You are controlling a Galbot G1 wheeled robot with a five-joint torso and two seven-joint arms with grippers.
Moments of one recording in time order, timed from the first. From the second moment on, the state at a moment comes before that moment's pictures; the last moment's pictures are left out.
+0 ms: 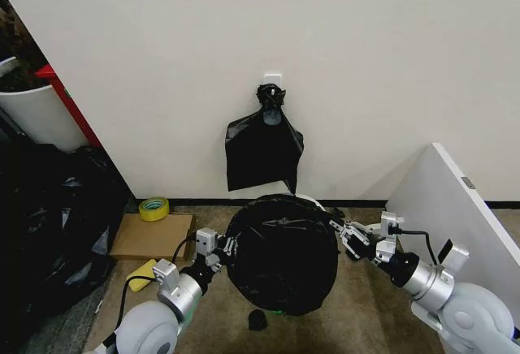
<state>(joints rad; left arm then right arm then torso) 1.38 -0.86 -0.10 -2.13 -0.75 -0.01 -0.10 -1.55 0.69 0.51 2.14 1.30 -0.06 -0.45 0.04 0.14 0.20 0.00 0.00</state>
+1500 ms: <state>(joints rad) 1.33 -0.96 -0.08 -2.09 -0.73 0.09 -0.35 -1.76 0.80 0.74 2.38 0.99 -0.12 0.02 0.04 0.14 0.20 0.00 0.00</state>
